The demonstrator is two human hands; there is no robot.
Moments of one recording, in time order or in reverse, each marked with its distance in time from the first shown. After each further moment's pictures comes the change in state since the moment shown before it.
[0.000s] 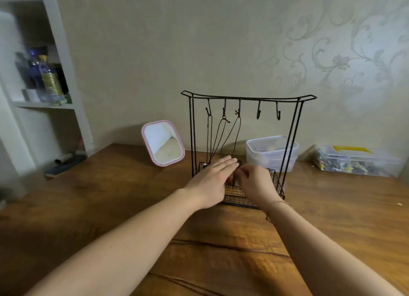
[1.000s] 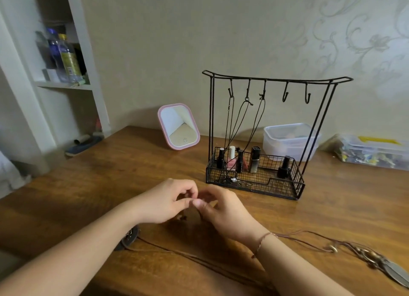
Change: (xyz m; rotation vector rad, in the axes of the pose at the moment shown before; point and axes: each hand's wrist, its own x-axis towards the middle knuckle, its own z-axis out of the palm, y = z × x) left_hand -0.132 -0.026 -0.061 -0.299 -0.244 -0.309; right_hand -0.080 -0.045 0.068 0.248 -0.390 -0.267
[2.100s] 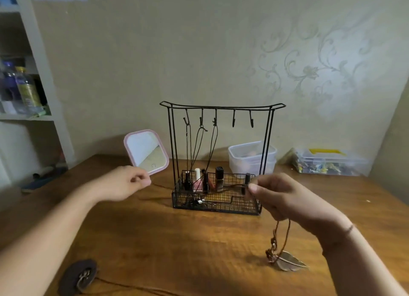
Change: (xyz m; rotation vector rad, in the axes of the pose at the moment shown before) left_hand 0.053 -0.011 -0.071 0.192 0.115 -0.219; right_hand -0.071 -0.017 -0.180 0.291 0.017 0.178
